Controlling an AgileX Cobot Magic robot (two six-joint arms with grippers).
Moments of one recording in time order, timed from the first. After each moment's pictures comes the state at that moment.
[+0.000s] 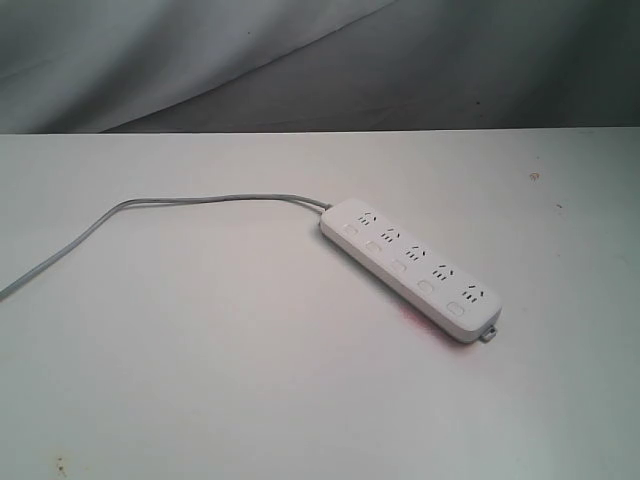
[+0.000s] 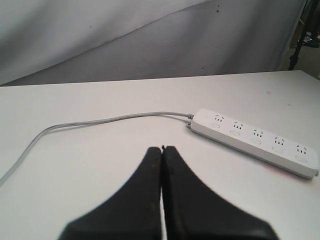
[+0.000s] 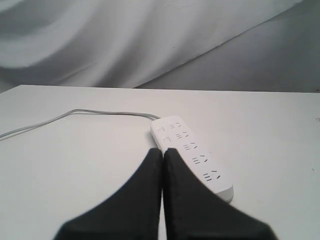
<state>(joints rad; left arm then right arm) -0.35 0.45 -0.22 -0.62 0.14 0.45 0.65 0.00 0.00 -0.36 0.21 0.51</state>
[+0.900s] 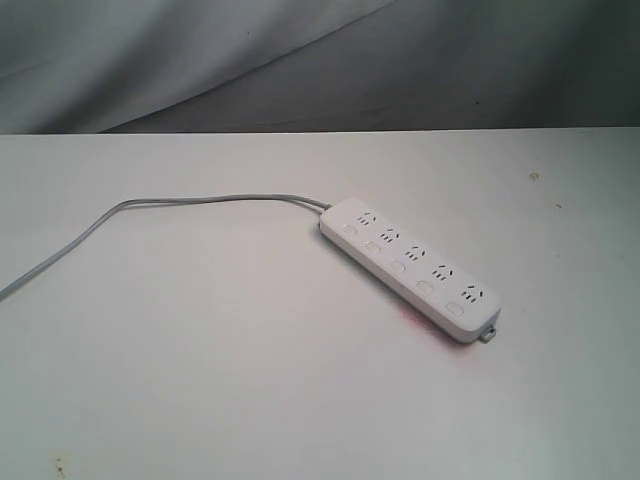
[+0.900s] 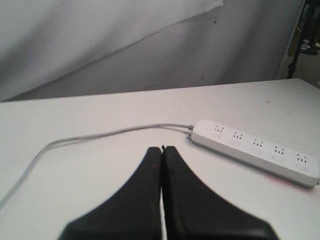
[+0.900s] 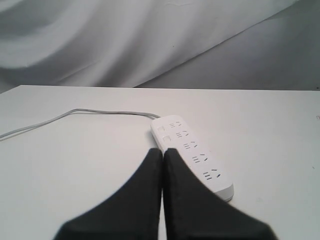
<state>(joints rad) -0.35 0.39 -0.22 -0.58 0.14 0.45 0.65 0.00 0.00 -0.35 0.21 0.51</state>
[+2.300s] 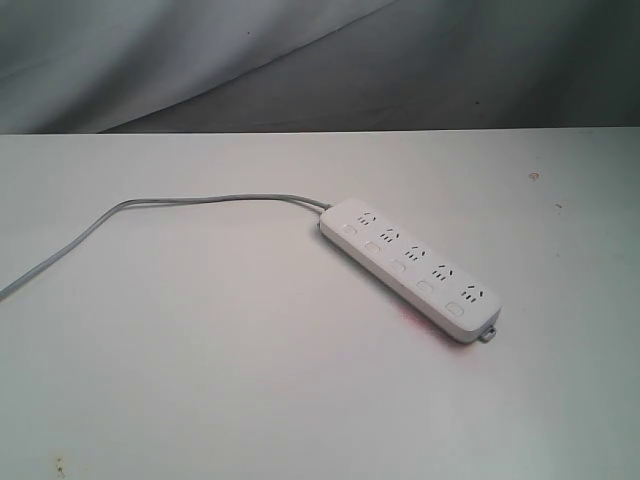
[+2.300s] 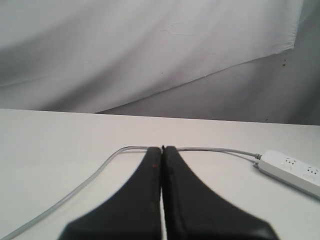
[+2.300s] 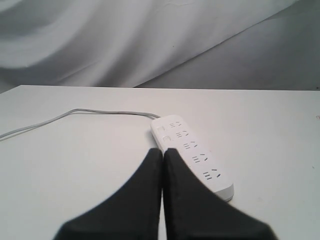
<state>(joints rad) -0.15 0.00 0.00 -0.07 0.15 -0.07 0.65 0.00 0.00 -0.35 0.21 0.51</state>
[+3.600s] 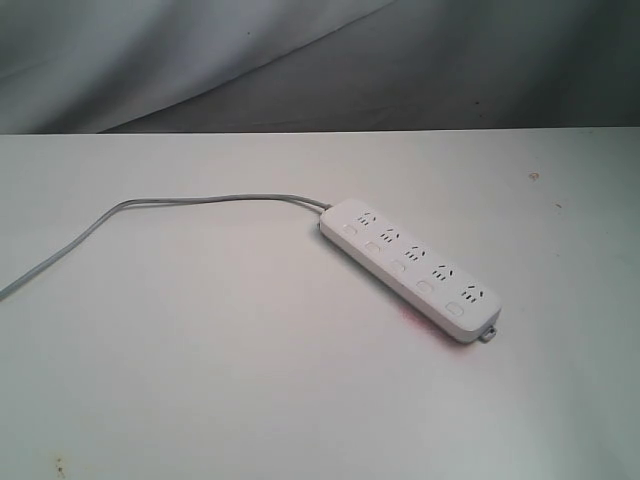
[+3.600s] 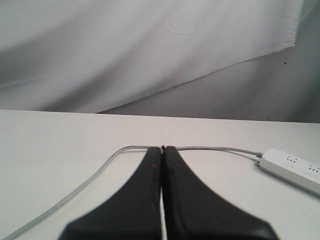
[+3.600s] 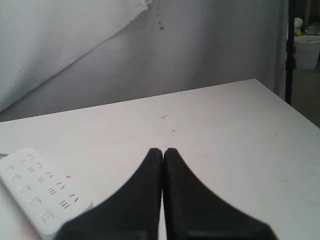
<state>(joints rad) -0.15 0.00 0.00 -0.07 0.16 -0.07 0.13 0.00 0.00 -0.36 0.23 0.50</state>
